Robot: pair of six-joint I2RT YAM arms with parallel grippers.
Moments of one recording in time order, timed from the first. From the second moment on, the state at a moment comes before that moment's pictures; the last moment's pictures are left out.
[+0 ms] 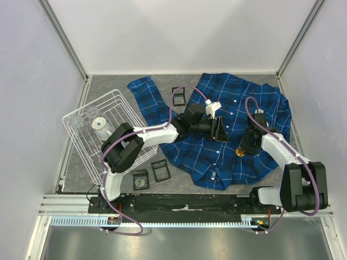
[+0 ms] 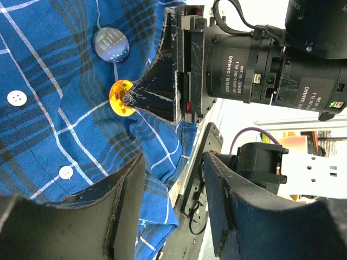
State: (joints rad) left arm -0.89 2.00 1.35 0.25 0.58 -0.76; right arm 0.06 1.31 0.73 -0.62 0.07 0.54
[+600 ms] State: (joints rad) left arm -0.87 2.02 1.35 0.25 0.60 -0.77; right arm 0.16 1.40 0.73 -0.56 0.10 0.51
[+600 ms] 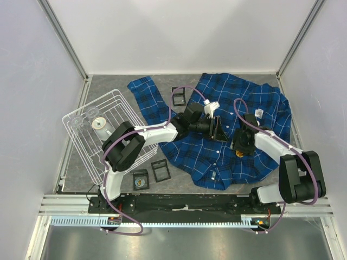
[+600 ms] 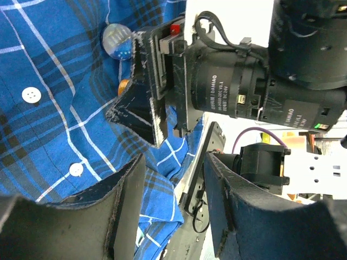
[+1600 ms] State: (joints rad) left arm -0.92 2.30 1.63 0.16 0.69 -0.79; right arm -0.08 1.19 0.66 -0.60 0.06 0.60
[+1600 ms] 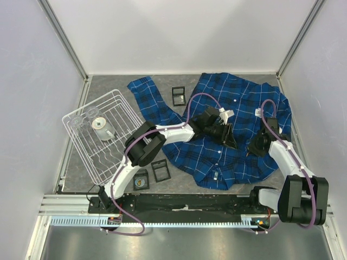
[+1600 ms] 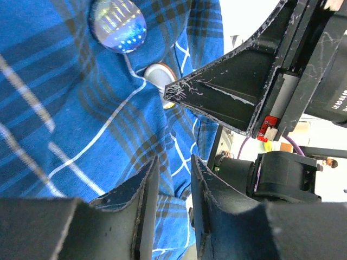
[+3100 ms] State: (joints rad) left arm -0.94 2.45 1.90 0.00 0.74 -0.78; right arm -0.23 1.15 0.58 -0.57 -0.21 0.62
